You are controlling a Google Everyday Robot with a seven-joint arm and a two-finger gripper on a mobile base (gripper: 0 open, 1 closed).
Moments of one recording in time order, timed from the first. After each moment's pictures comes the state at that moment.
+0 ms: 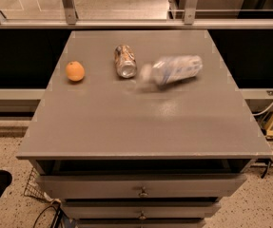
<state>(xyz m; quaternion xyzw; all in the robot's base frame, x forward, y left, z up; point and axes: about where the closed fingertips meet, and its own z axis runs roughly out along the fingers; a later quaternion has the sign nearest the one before) 0.610 -0.171 1.143 -0.22 0.89 0.00 0.40</state>
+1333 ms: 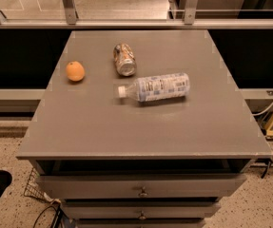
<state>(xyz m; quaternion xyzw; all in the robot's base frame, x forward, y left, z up) 0.568 -0.229 1.228 -0.16 0.88 -0.12 0.42</state>
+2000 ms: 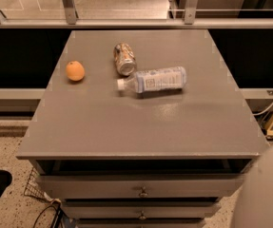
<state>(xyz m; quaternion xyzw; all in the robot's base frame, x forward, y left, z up) 0.636 -0.204 1.155 -0.18 0.92 -0.07 0.35</state>
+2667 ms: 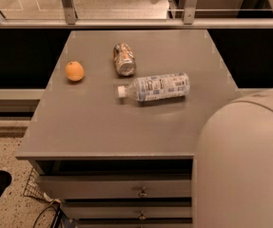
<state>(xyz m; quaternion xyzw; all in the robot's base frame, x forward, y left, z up) 0.689 -0.154 1.064 -0.18 0.94 -0.01 0.28</state>
